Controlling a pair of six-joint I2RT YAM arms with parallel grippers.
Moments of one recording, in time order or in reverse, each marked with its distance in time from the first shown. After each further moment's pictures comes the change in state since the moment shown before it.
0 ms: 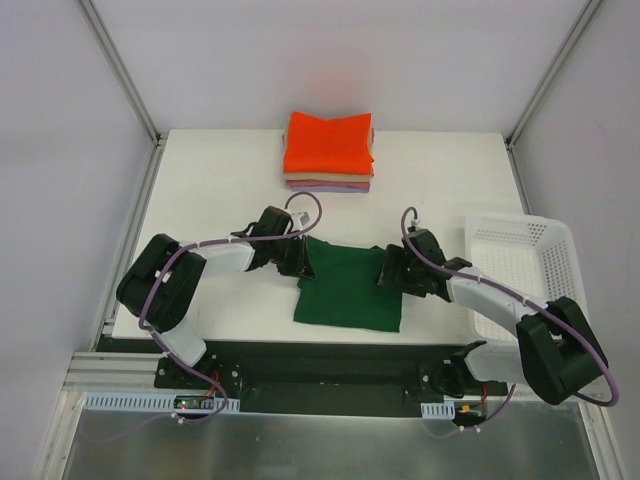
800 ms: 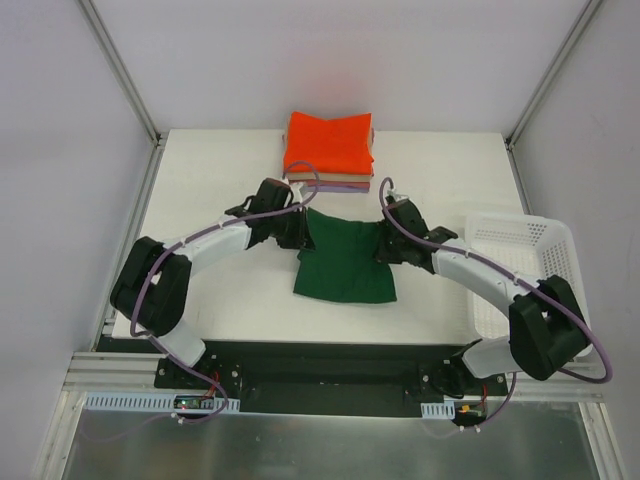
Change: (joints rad) left arm 0.029 -0.037 0.193 -0.177 -0.072 0.035; right arm 0.068 0.152 0.283 -0.077 0.084 -0.131
